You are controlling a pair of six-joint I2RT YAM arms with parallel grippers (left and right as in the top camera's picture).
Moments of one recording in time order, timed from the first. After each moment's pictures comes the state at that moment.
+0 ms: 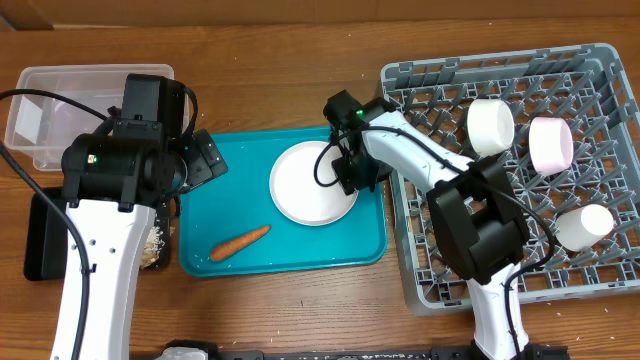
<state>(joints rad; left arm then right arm) -0.12 1.37 1.58 -1.42 -0.19 -0.62 0.55 2.21 1.67 -1.06 -0.04 0.12</state>
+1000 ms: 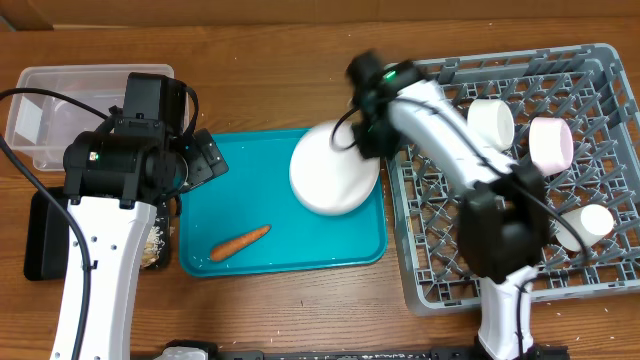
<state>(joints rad) -0.12 1.38 1.58 -1.42 -0.19 -0.62 0.42 2.14 1.90 -1.25 -0.01 0.17</state>
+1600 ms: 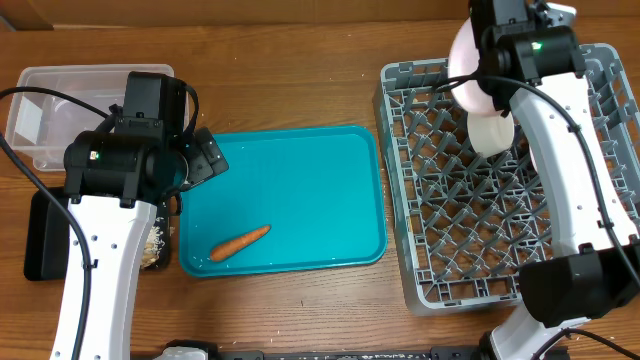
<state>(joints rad) -0.12 1.38 1.58 -1.41 -0.19 -0.62 0.18 1.84 1.97 -1.33 0.77 0.61</state>
